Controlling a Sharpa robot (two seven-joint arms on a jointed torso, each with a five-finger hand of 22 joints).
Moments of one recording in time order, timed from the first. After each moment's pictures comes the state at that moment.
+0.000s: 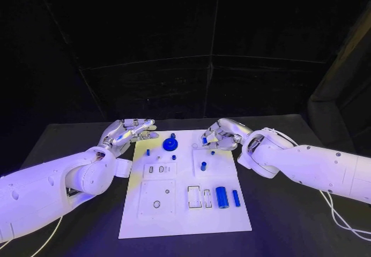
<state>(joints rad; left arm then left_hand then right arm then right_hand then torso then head) 1.17 -0.83 -0.06 1.45 0.00 -0.23 0.48 1.35 0.06 -0.02 0.02 0.05 0.96 0.22 0.11 0.07 1.05 0.17 0.14 0.07 1.12 0.12 0.18 0.15 0.17 0.91 0.24 0.22 0.08 1.15 -0.80 0.00 1.47 -1.24 -0.41 0.02 1.40 0.02 0.18 0.01 0.15 1.07 0.13 0.15 0.07 1.47 0.03 1.35 1.31 1.47 -0.04 1.54 1.31 0.08 1.44 0.07 1.45 1.29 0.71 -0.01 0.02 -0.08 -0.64</state>
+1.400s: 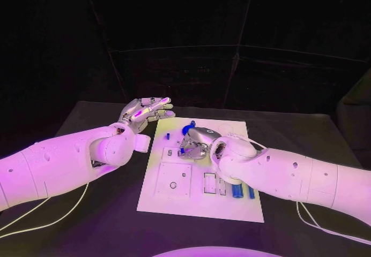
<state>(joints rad) 1.18 -0.82 -0.06 1.44 0.11 -0.24 0.48 1.35 0.07 -0.02 0.01 0.05 0.96 0.22 0.11 0.07 1.06 0.16 0.14 0.07 1.12 0.12 0.18 0.15 0.17 0.91 0.24 0.22 0.08 1.09 -0.47 -0.03 1.38 -1.48 -0.30 -0.28 1.37 0.02 0.18 0.01 0.14 1.07 0.13 0.14 0.07 1.45 0.02 1.31 1.32 1.47 -0.04 1.53 1.31 0.08 1.44 0.07 1.45 1.28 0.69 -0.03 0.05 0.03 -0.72</state>
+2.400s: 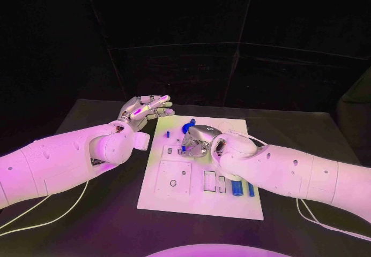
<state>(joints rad) 1.18 -0.81 -0.06 1.44 0.11 -0.24 0.48 1.35 0.07 -0.02 0.01 0.05 0.96 0.22 0.10 0.07 1.06 0.16 0.13 0.07 1.12 0.12 0.18 0.15 0.17 0.91 0.24 0.22 0.08 1.09 -0.47 -0.03 1.37 -1.52 -0.26 -0.28 1.36 0.00 0.19 0.01 0.14 1.08 0.12 0.12 0.07 1.44 0.03 1.30 1.31 1.47 -0.04 1.53 1.31 0.08 1.44 0.07 1.45 1.27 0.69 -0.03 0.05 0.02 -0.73</state>
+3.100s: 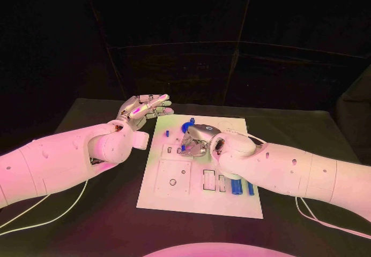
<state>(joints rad) 1.18 -0.81 -0.06 1.44 0.11 -0.24 0.48 1.35 0.07 -0.02 0.01 0.05 0.96 0.22 0.10 0.07 1.06 0.16 0.13 0.07 1.12 0.12 0.18 0.15 0.17 0.91 0.24 0.22 0.08 1.09 -0.47 -0.03 1.37 -1.56 -0.25 -0.29 1.33 -0.02 0.19 0.01 0.14 1.07 0.12 0.10 0.07 1.43 0.04 1.27 1.31 1.47 -0.04 1.52 1.31 0.08 1.44 0.07 1.45 1.27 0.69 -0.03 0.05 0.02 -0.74</state>
